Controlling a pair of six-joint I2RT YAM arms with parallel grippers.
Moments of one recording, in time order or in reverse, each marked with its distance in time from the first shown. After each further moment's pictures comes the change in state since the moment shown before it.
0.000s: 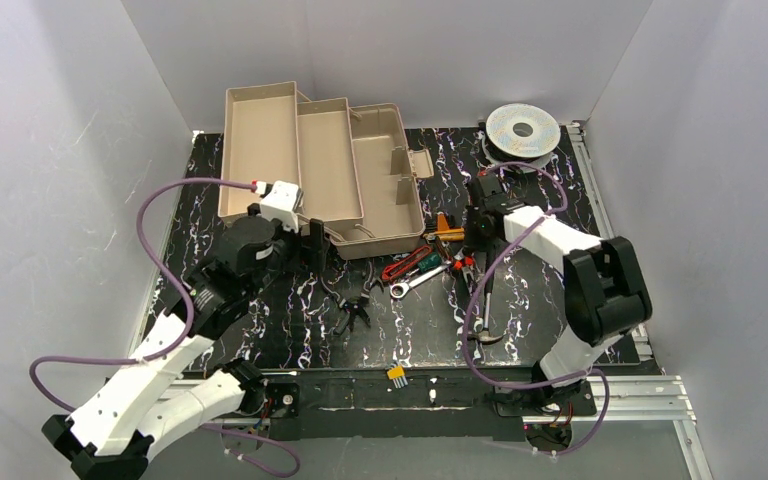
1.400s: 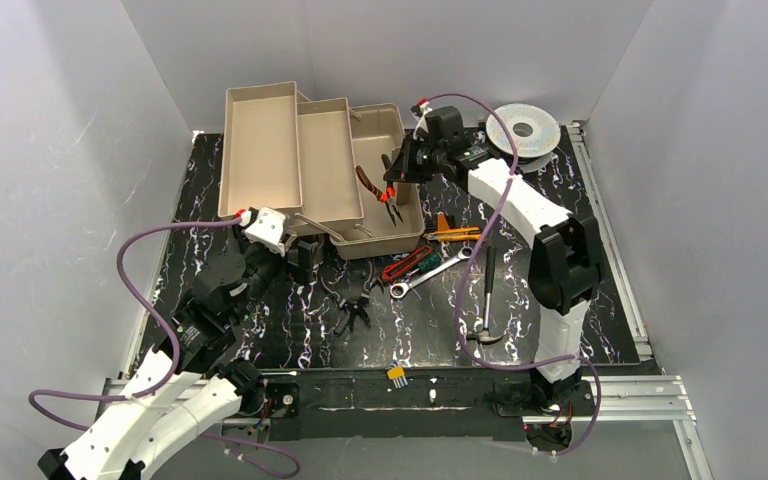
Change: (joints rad) left arm 0.001 -0.260 -0.234 0.236 -0.024 0.249; right arm 0.126 0.227 0.626 0.112 -0.452 0.042
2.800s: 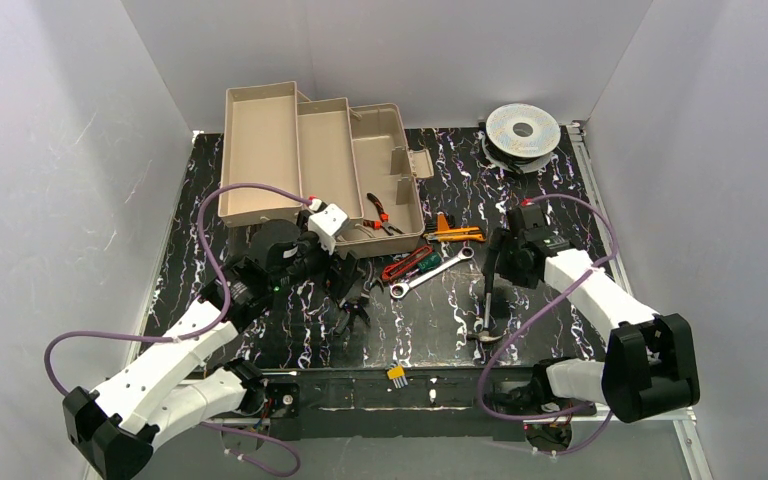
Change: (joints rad) left arm 0.000 0.316 0.040 -0.024 0.411 -0.018; right arm -0.206 -0.668 -0.914 -0.234 0.428 0.029
